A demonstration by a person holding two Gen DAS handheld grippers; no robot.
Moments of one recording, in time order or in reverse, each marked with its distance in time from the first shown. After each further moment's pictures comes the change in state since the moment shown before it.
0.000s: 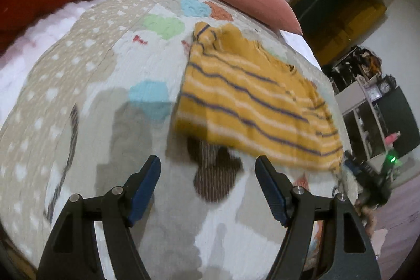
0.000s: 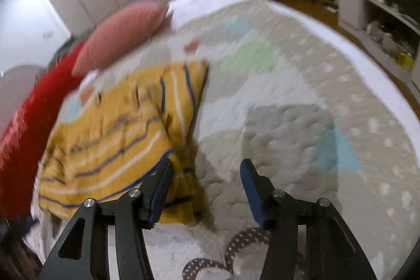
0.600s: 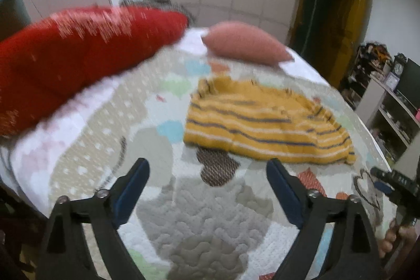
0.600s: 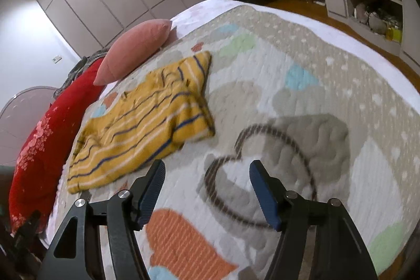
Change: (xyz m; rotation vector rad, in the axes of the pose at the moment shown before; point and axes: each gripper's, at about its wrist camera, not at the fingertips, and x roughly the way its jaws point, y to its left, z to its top) left arm -0.082 -0.058 -0.069 0.211 -0.396 0.237; right arm -0.077 0.006 -0.093 0.100 -0.050 0.094
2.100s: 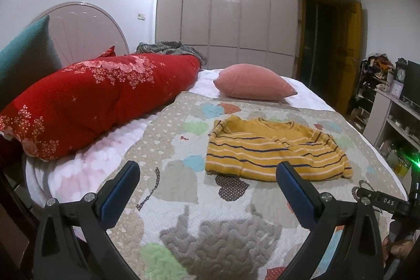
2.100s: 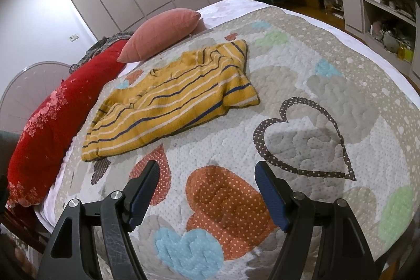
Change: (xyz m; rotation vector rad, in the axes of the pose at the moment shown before) left arm -0.080 0.000 -0.002 0.045 -0.192 0.079; right arm -0.018 0.052 -0.044 -0.120 0.009 0.023
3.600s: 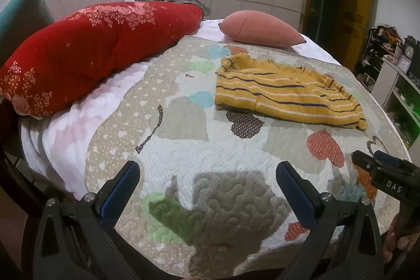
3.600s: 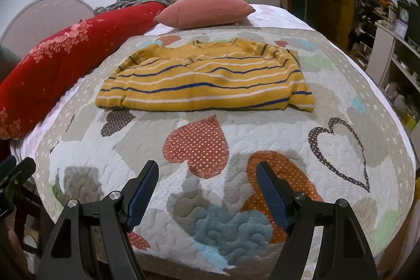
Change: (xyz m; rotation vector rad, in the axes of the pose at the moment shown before) left arm 0.033 0.015 -0.052 0.014 0.287 0.011; right arm 0.009 0.105 -0.040 -0.354 0.055 -0.077
